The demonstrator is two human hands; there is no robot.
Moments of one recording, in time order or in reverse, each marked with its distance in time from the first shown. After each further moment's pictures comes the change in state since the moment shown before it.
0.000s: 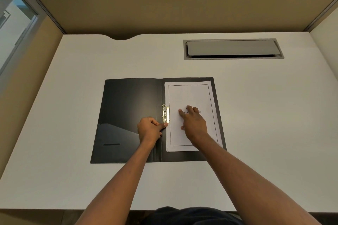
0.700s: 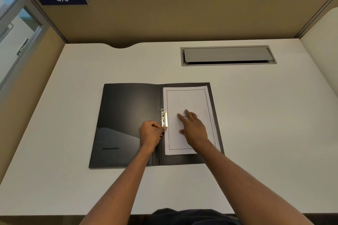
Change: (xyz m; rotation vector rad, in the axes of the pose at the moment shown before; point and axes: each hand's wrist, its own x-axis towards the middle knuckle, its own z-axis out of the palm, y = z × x) left_hand -0.007 0.002 0.000 -0.018 -0.040 0.101; right_hand -0.007 0.009 0.012 0.096 0.054 -0.016
